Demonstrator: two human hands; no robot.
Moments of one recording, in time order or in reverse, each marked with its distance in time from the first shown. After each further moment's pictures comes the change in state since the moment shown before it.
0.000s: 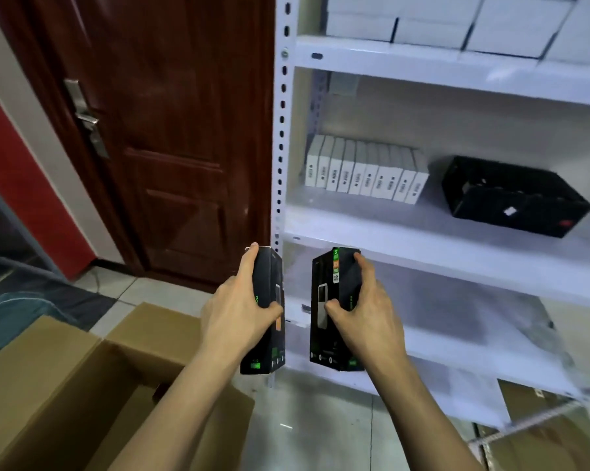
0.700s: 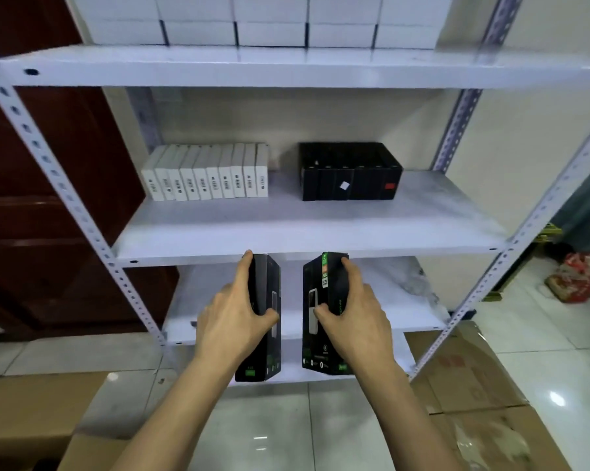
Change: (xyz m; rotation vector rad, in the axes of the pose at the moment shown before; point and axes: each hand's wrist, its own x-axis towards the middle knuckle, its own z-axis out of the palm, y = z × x) left_hand -0.052 0.236 0.138 0.052 -0.146 0.253; right_hand -0.003 0.197 -0.178 -0.002 0.178 0.215
